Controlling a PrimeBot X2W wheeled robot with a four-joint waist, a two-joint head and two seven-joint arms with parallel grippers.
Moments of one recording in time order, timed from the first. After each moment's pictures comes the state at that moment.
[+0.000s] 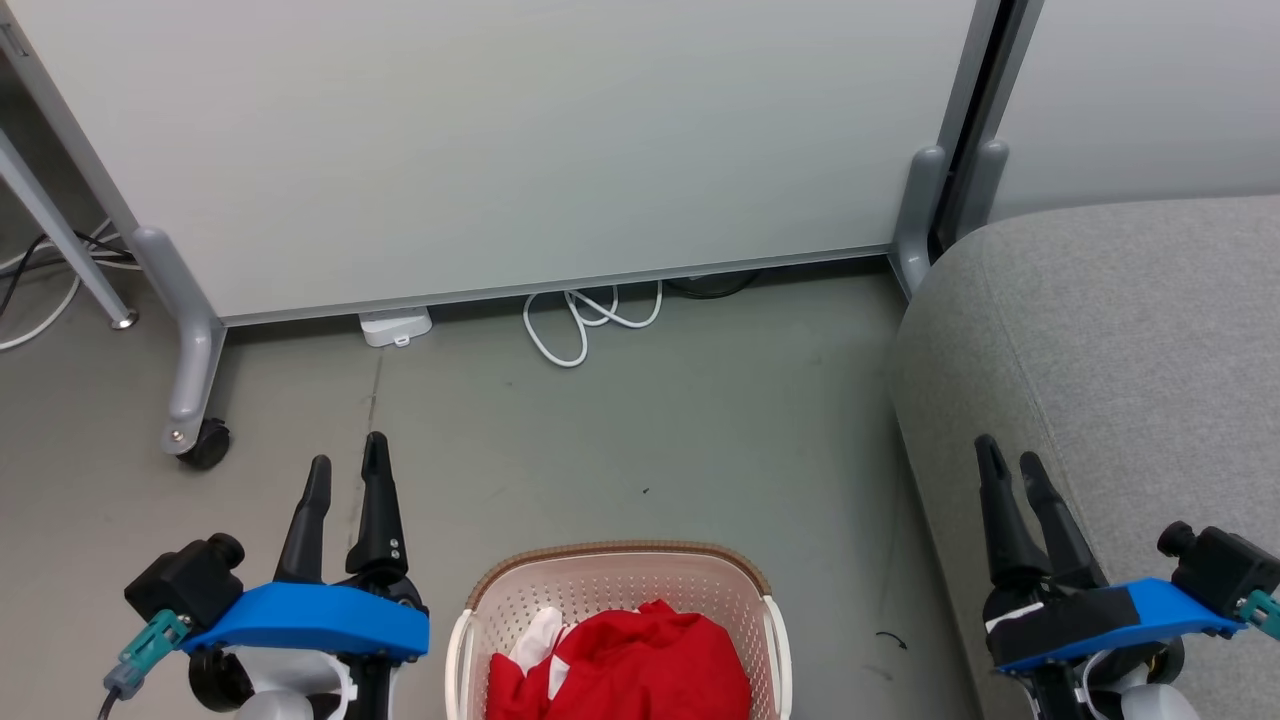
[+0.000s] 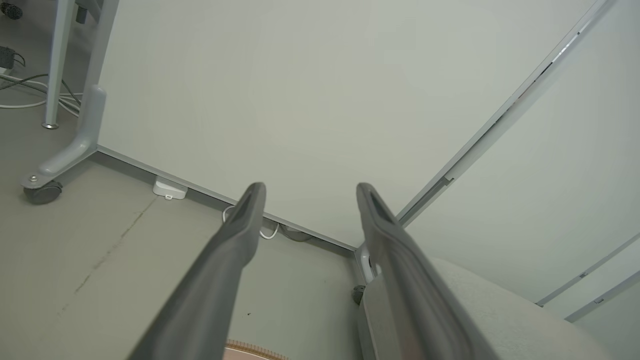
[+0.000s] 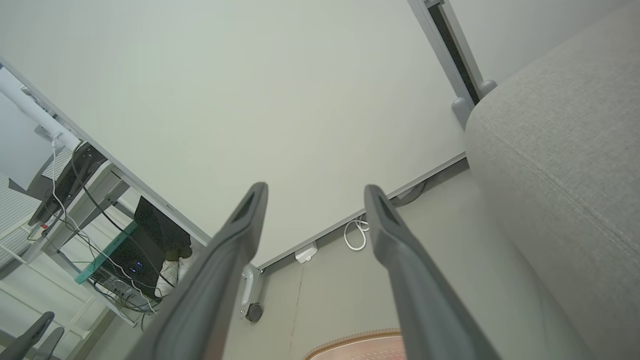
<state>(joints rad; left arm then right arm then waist) -0.09 0.05 -0.07 0.20 -0.68 -0.07 -0.11 -0.09 -0.04 0.01 0.20 0.71 0.13 -0.11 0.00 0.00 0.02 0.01</state>
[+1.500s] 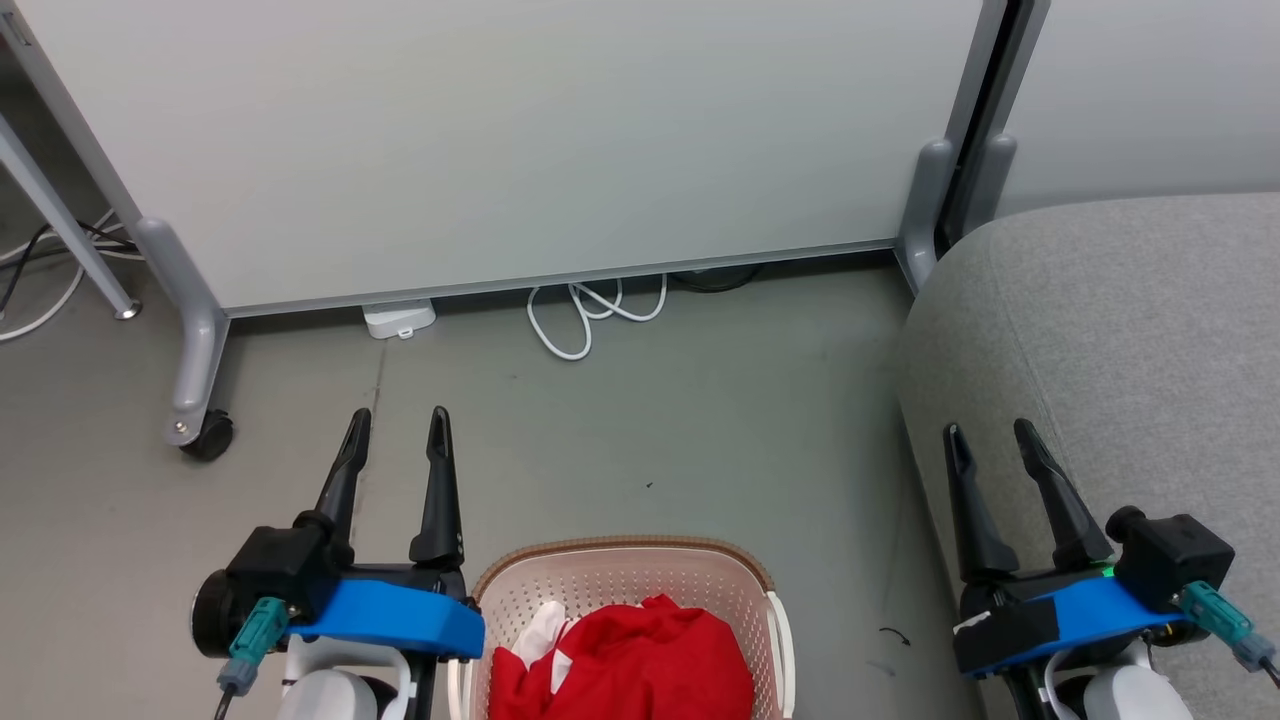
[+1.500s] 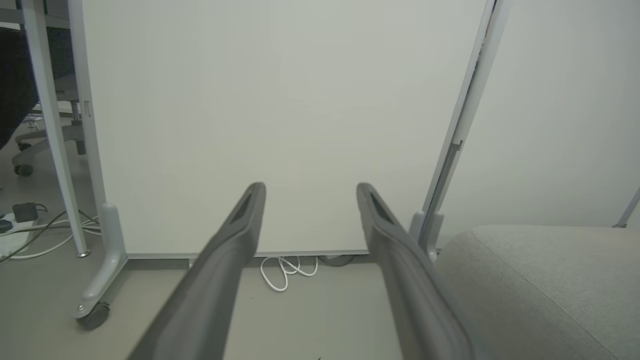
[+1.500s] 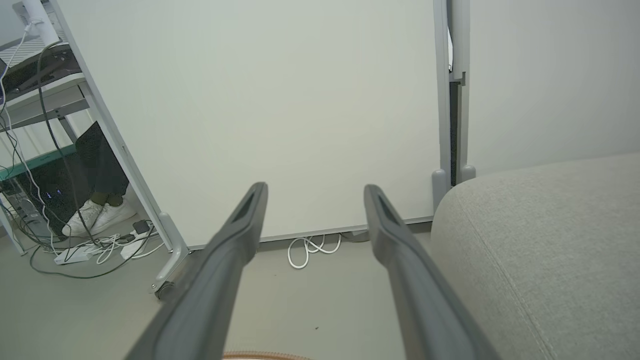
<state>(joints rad) -0.12 0.05 -0.14 0.19 -0.25 -0.06 -0.22 -0.11 -0.04 0.03 0.20 0.27 0.13 -0.22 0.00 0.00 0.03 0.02</state>
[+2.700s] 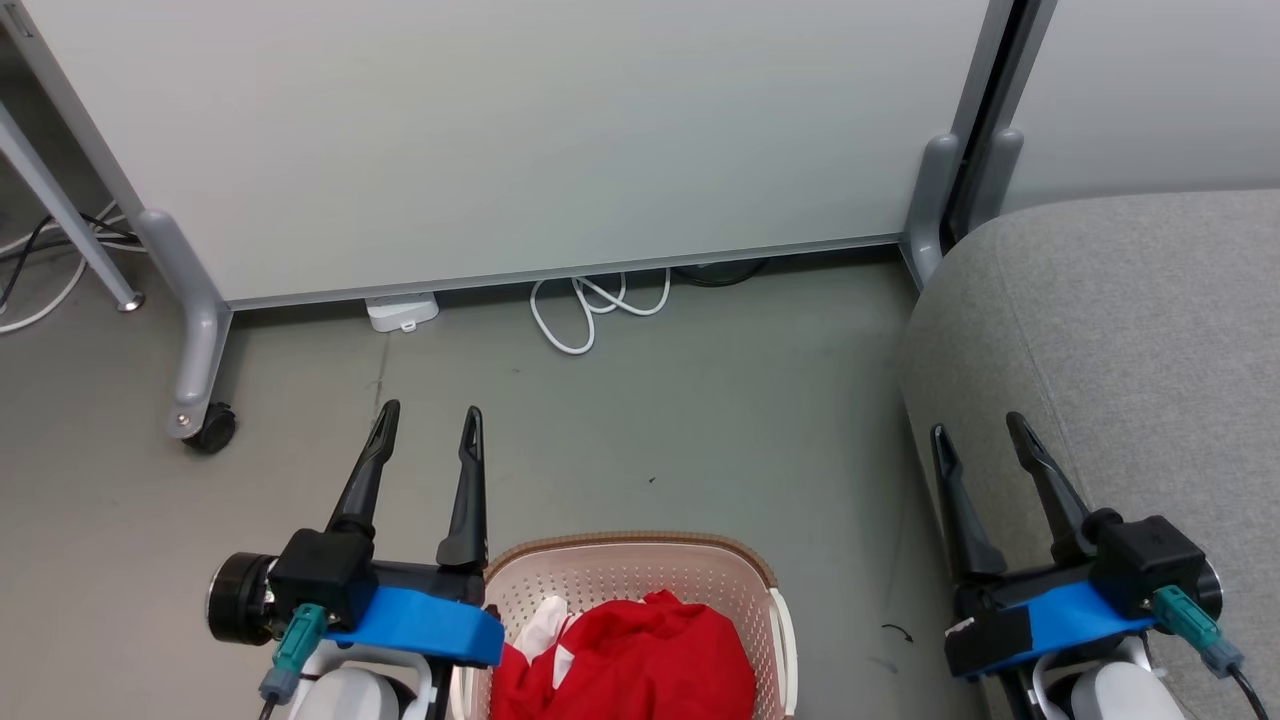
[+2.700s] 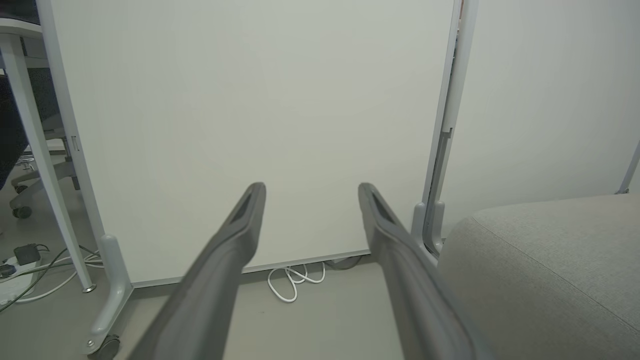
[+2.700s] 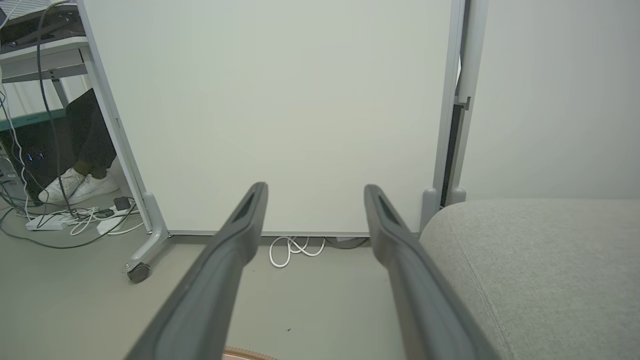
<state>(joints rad) -0.13 0.05 -0.18 0.20 -0.13 -0.06 -0.26 -0.12 -0.05 0.03 0.21 0.11 0.13 -0.26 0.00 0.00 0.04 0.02</state>
